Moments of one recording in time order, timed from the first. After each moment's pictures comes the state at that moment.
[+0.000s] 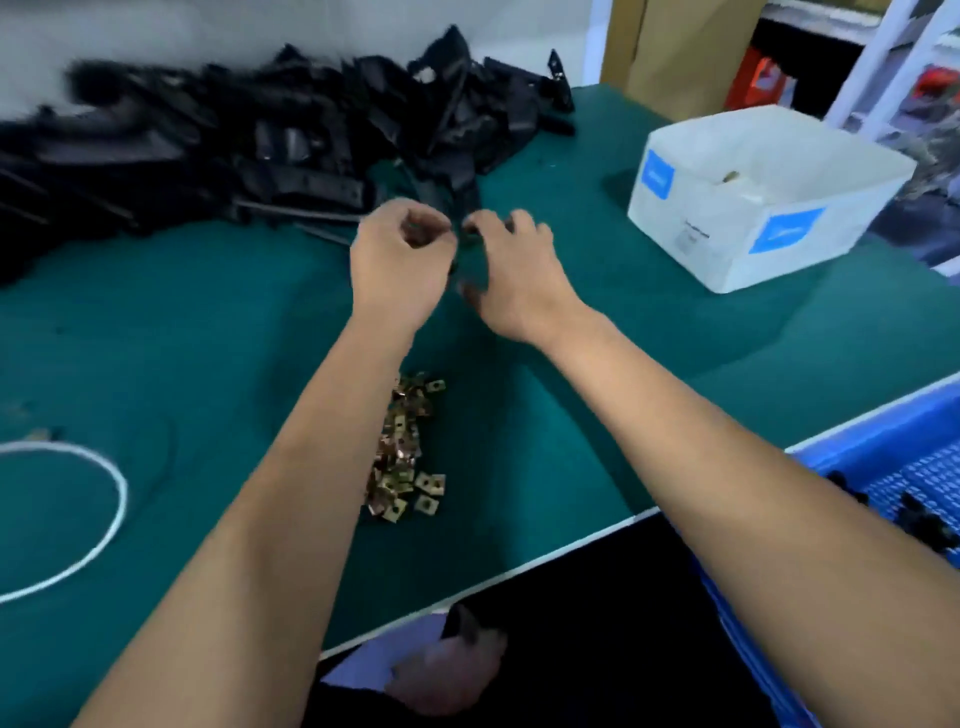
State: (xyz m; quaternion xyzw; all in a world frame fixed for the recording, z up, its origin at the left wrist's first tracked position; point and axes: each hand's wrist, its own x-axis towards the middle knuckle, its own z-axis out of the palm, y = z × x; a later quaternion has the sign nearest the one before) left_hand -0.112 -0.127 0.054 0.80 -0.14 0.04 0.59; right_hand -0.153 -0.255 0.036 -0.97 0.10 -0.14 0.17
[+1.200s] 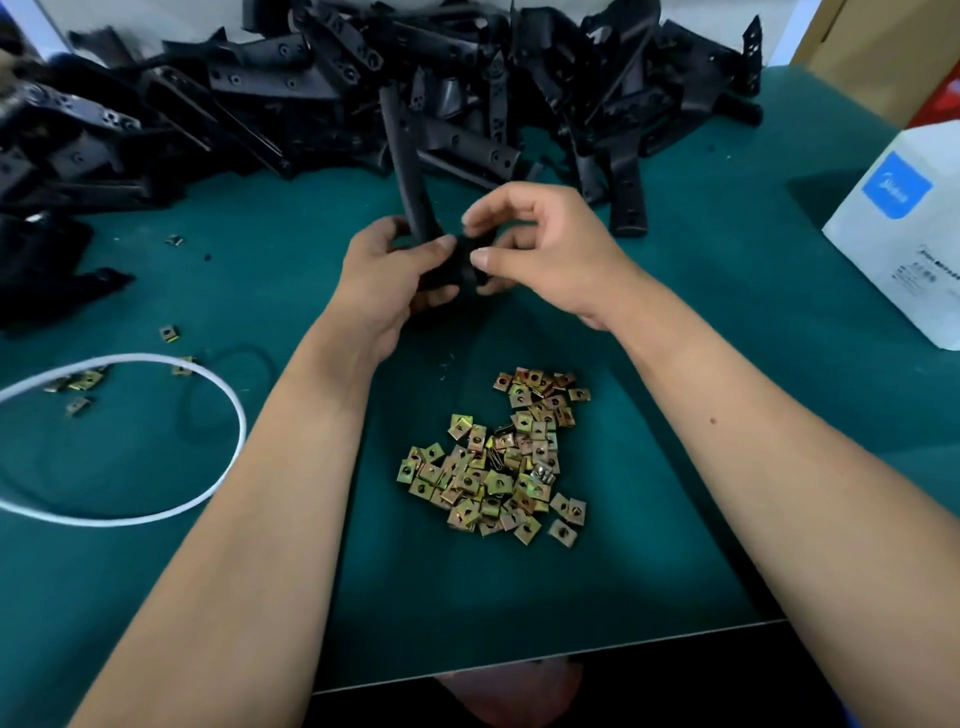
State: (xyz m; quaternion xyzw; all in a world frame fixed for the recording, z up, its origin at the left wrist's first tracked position) left_hand -0.059 0.000 0.022 0.66 0.00 -0.08 0.75; right_hand -0.091 -0.178 0.040 -0.80 -0.10 -0.04 0.59
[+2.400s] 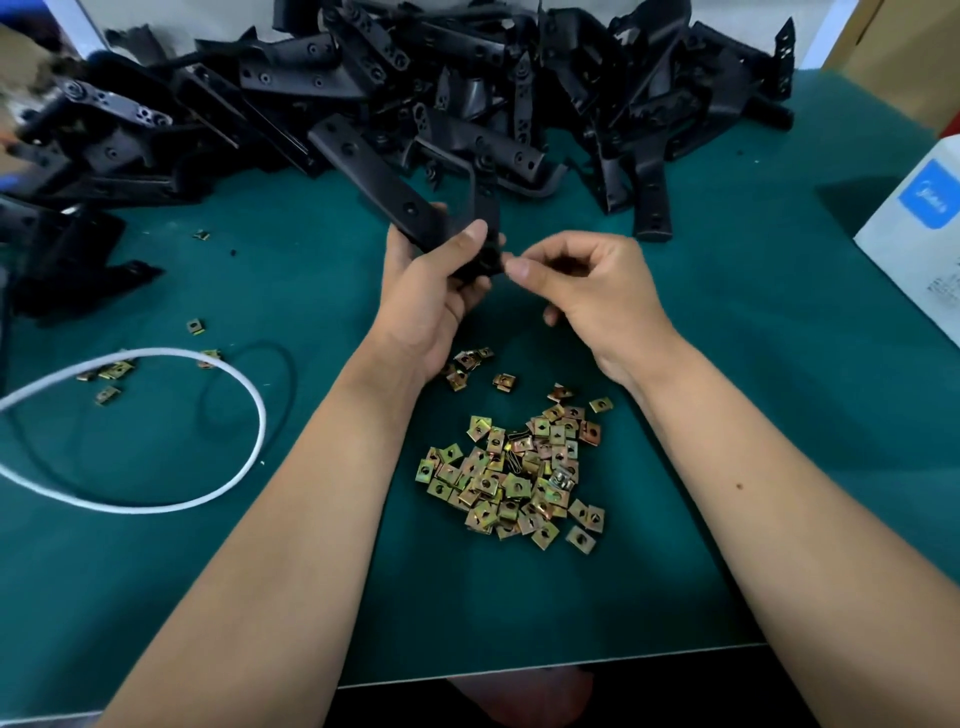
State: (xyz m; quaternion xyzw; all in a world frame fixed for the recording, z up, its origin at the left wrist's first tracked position) left_hand -0.081 -0.011 0.016 0.48 -0.03 -0.07 0.87; right_hand -0.113 -0.173 0.010 -0.72 -0.01 -0.12 0.69
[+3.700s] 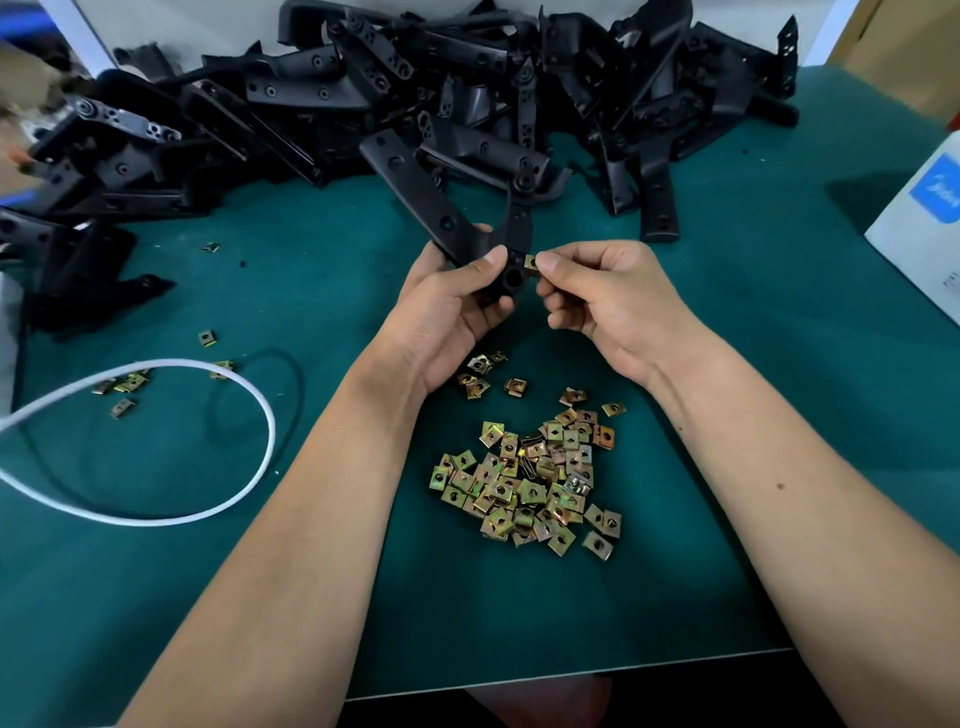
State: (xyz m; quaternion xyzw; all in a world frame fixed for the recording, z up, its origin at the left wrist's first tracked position) left_hand -0.086 -0.008 0.023 0.50 -0.04 -0.18 0.85; right_hand -0.119 -0.175 0.025 -0.64 0.05 -0.01 0.76
